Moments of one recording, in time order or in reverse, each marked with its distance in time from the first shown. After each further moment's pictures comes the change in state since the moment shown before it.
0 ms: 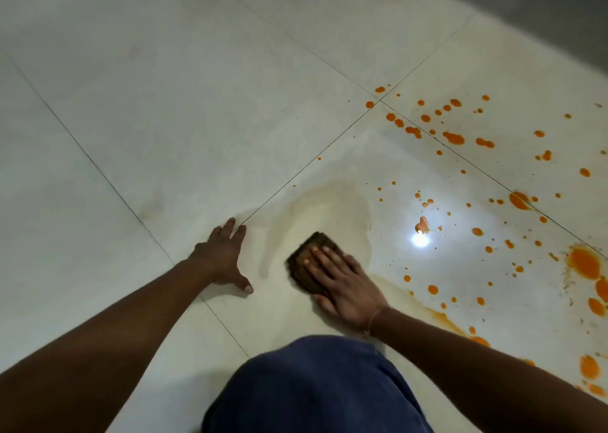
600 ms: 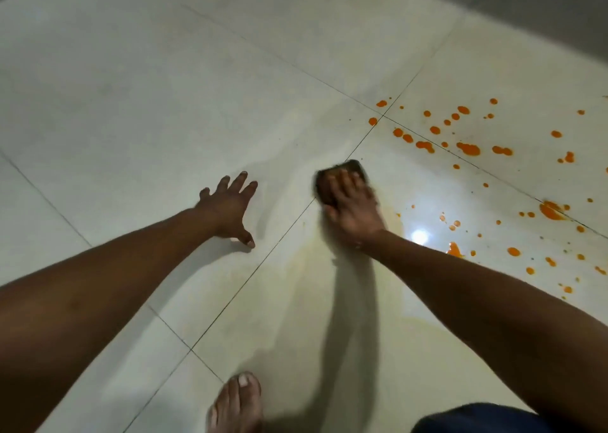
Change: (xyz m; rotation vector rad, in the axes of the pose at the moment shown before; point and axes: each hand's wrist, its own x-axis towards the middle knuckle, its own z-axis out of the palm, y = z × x) left_hand 0.114 -0.024 -0.130 0.261 0.203 0.130; right_hand 0.174 0.085 -0.068 0.098 0.132 0.483
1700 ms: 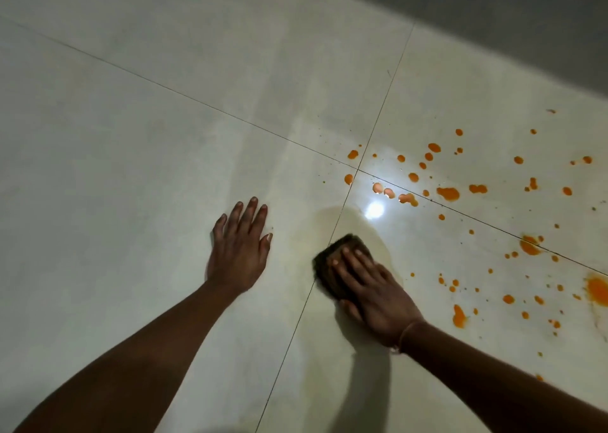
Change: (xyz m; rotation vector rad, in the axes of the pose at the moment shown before) left_hand 0.159 0.011 -0.022 -0.140 0.496 0.240; right_hand 0.002 0.023 -0.021 -0.054 -0.099 0.060
